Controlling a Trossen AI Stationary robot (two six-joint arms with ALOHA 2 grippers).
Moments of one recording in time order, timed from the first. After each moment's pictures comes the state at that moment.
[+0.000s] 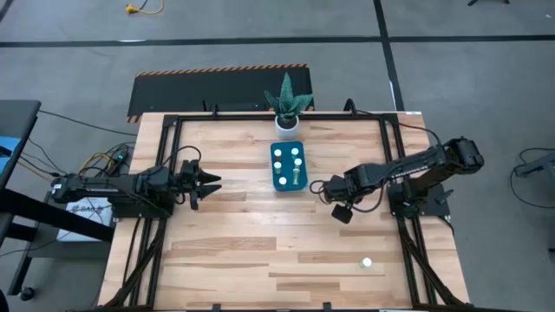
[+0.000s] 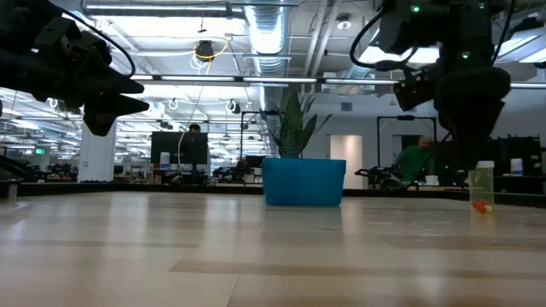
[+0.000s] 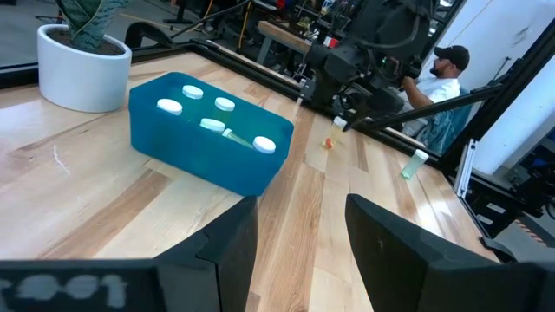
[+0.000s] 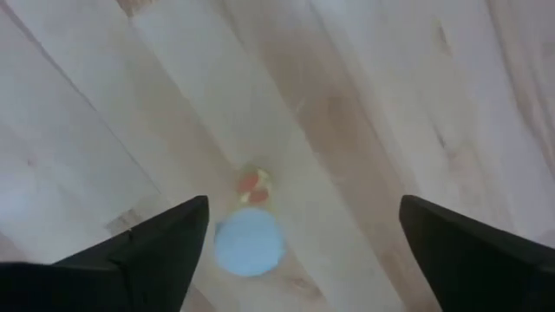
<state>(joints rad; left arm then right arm) 0.03 0.18 0.02 0.03 -0.10 -0.43 0.13 1.46 0.90 -1.00 0.03 0.62</state>
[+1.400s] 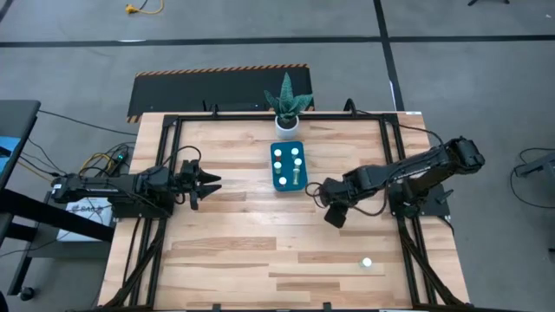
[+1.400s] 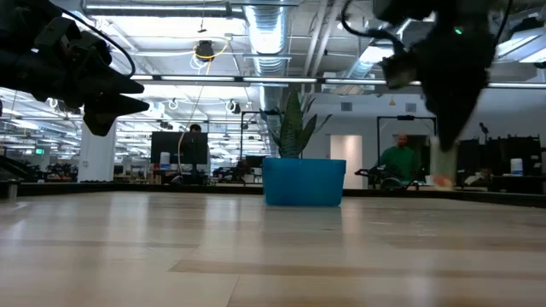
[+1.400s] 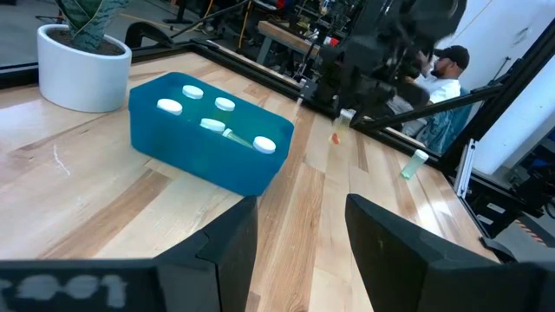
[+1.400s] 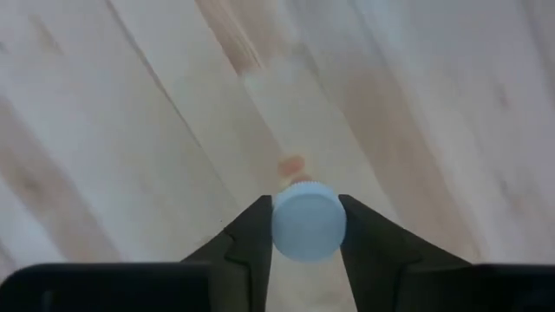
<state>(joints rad) 0.03 0.18 0.02 0.03 -0.10 -0.43 0.19 1.46 0.97 -0.92 0.03 0.65</state>
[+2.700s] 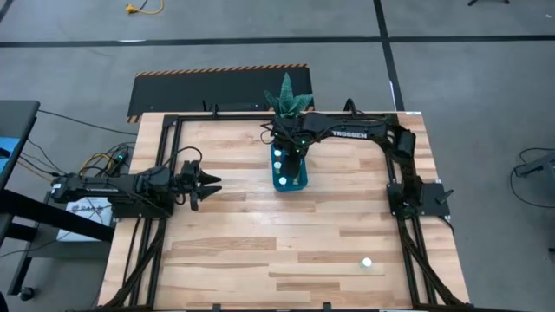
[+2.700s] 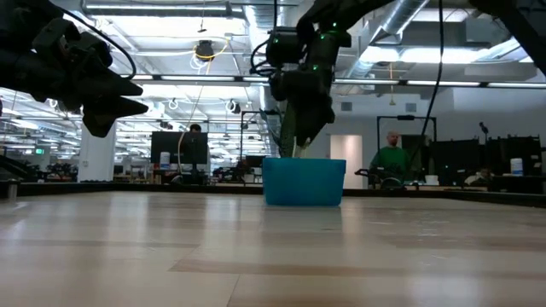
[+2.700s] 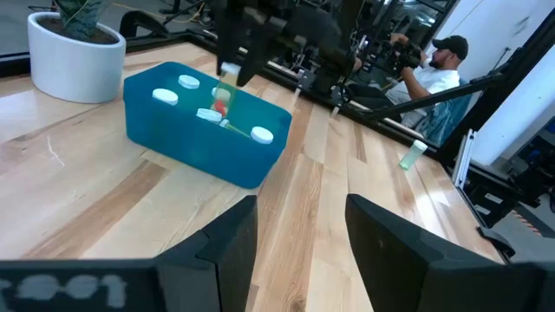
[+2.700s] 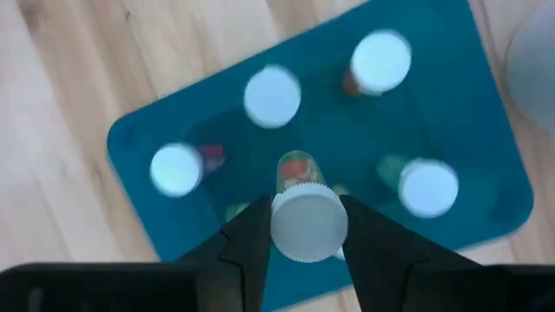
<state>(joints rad) 0.03 0.19 0.02 0.02 -0.09 -0.43 -0.29 2.03 1.73 -1.04 -0.10 -0.01</state>
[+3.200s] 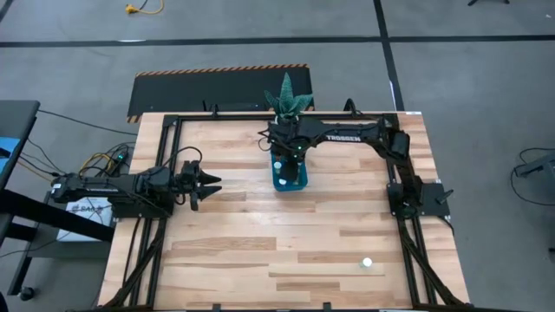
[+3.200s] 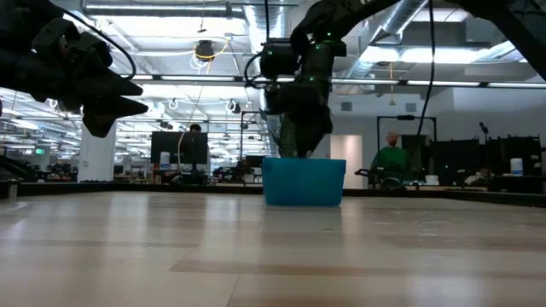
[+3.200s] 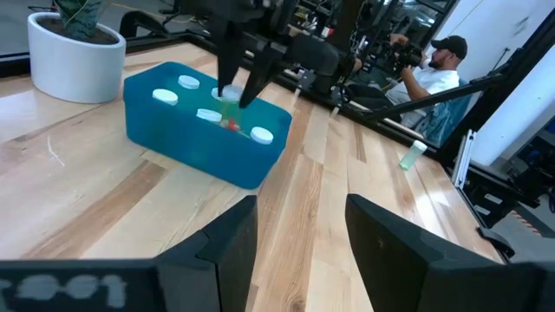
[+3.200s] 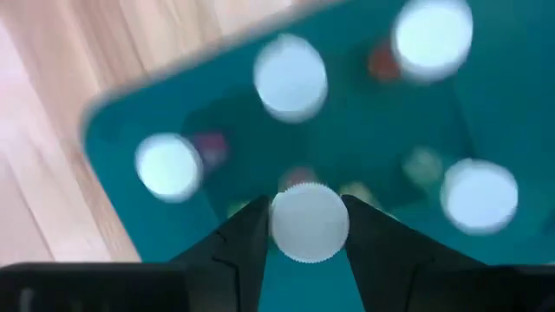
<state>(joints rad) 0.03 0.19 0.02 0.02 -0.09 -0.43 -0.27 2.08 1.72 -1.03 -0.10 -0.01</state>
